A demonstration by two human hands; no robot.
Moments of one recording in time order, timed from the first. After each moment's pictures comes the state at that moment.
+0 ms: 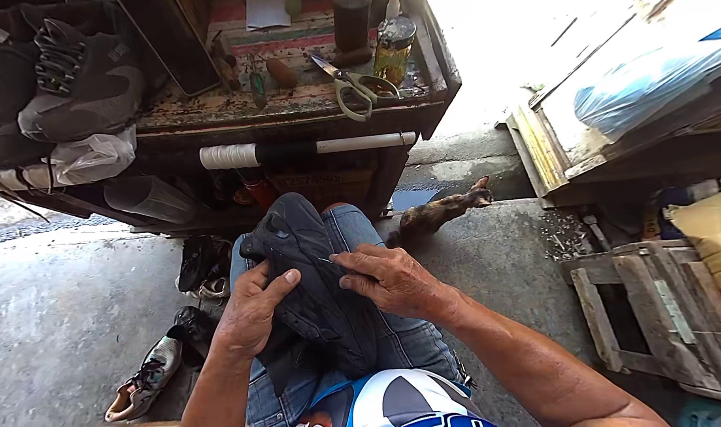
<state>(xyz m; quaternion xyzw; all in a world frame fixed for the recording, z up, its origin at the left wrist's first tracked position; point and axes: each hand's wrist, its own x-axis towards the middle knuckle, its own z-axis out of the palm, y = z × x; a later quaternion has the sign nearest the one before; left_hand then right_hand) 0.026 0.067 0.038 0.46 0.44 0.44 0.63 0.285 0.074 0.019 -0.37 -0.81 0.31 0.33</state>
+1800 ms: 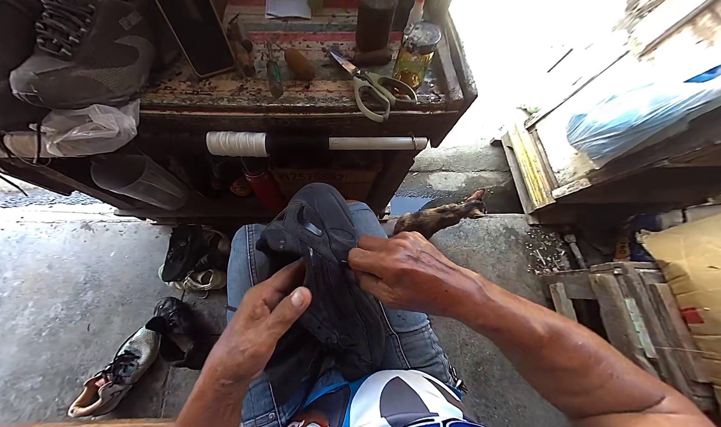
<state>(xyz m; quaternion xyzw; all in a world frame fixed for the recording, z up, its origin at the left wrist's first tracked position) 0.022 0.047 0.047 0.52 0.33 0.41 0.67 0.284 0.093 0.071 -0.34 -0.91 0.16 0.18</state>
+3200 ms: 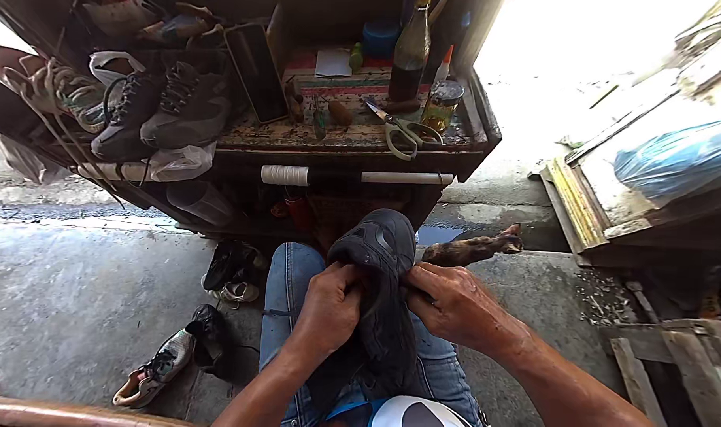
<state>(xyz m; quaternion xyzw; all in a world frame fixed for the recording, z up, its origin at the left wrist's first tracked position) 0.072 0.073 0.058 0.69 0.50 0.35 0.40 0.308 0.075 0.054 -0.43 -0.85 0.15 0.26</state>
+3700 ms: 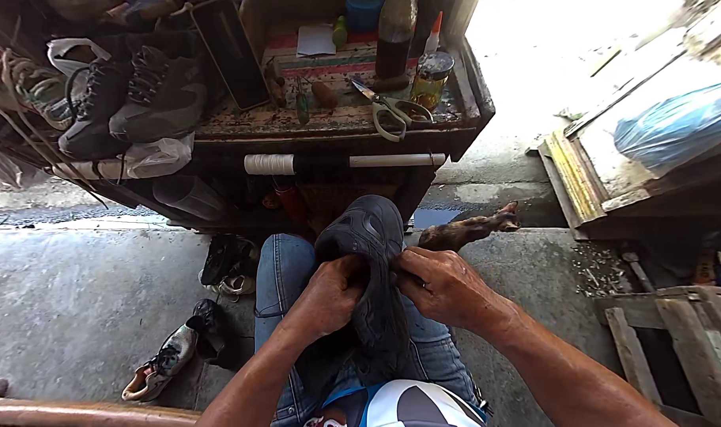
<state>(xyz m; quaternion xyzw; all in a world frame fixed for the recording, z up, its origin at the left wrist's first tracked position) 0.077 0.087 0.054 0.70 0.44 0.24 0.50 0.312 0.077 0.043 -0.42 -0.84 0.20 0.28</state>
